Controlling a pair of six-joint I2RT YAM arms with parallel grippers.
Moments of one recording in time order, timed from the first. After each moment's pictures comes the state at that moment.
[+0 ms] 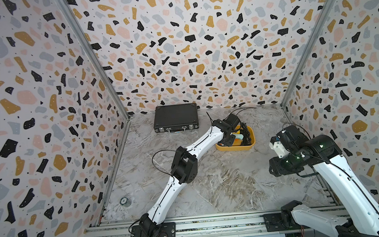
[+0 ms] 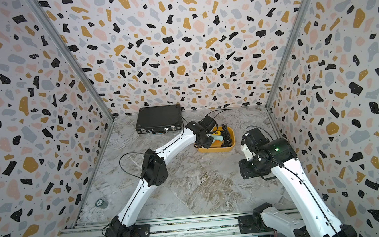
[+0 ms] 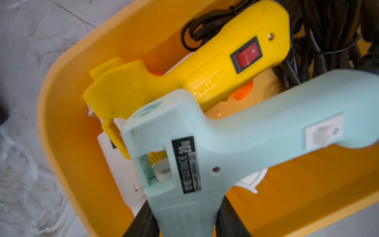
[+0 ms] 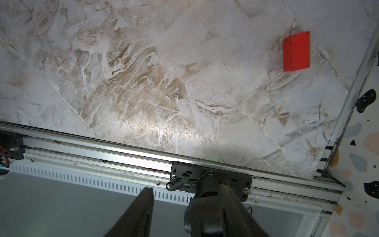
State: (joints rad) left arm -0.80 2.54 2.46 -1.09 -0.14 -0.18; right arm 0.38 1.04 1.34 -1.62 -0.06 0.22
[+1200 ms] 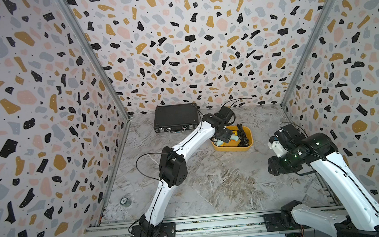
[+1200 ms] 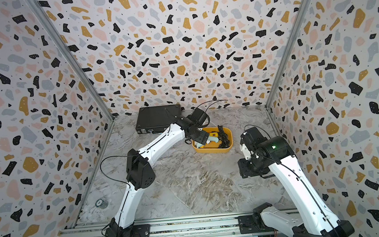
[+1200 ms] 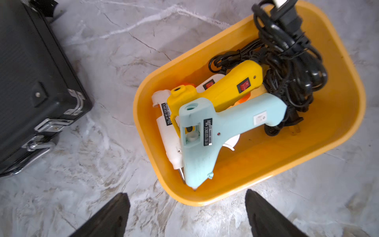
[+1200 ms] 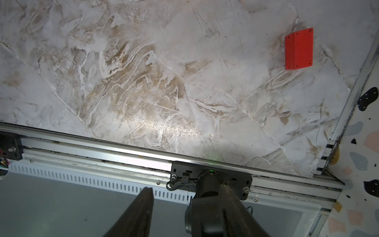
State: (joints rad) left arm -0.77 2.26 2.26 -1.07 -0.17 -0.16; right arm 0.38 1.07 1.34 -1.62 -0.06 0.23
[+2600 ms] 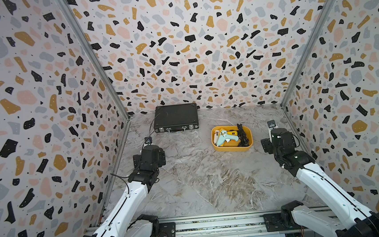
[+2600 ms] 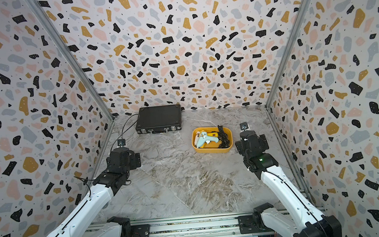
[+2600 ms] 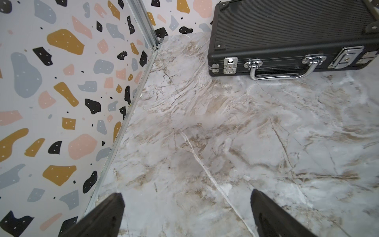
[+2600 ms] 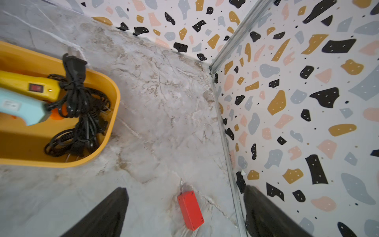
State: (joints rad) left arm -0.20 1.00 0.61 -0.26 -0.48 -0.08; right arm 0.29 1.00 0.77 -0.33 0.56 -0.19
